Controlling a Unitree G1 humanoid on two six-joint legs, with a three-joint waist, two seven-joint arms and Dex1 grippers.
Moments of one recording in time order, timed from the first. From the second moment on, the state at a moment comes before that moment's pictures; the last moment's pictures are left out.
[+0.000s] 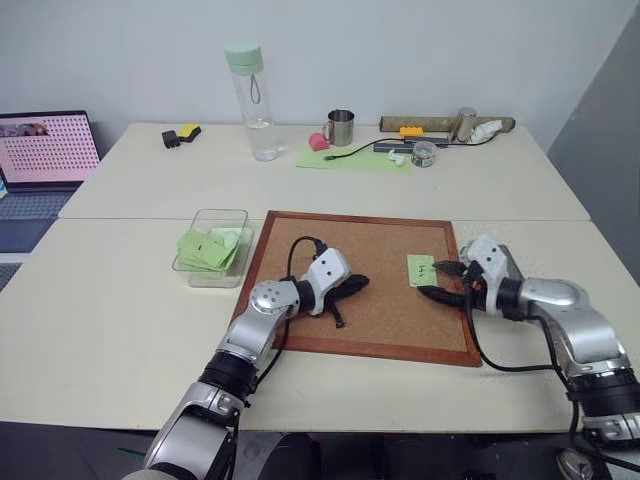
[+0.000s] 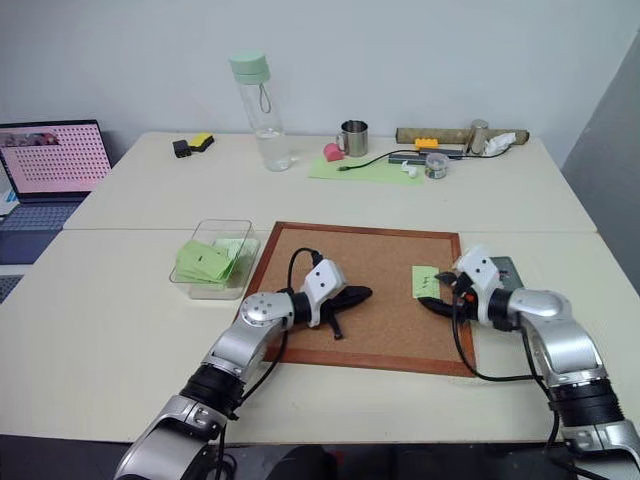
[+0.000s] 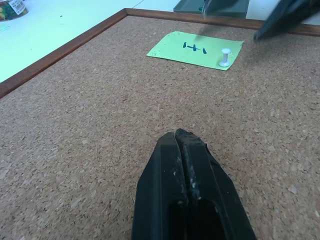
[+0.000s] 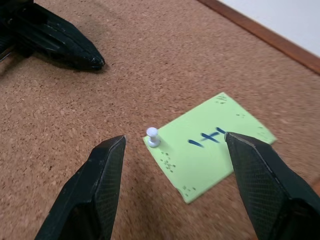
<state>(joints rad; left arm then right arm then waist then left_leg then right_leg) -0.51 0.25 -0.28 0.38 -0.04 0.04 -0.82 -0.35 -0.62 0.05 0.06 0.25 0.40 0.91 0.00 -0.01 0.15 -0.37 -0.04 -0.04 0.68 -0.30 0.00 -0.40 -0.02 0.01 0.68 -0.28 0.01</state>
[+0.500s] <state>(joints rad) -0.50 0.25 -0.28 0.37 -0.04 0.04 -0.82 -0.37 -0.57 0.06 0.16 0.22 0.31 0.92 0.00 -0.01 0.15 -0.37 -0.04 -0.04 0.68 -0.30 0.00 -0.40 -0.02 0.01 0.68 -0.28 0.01</state>
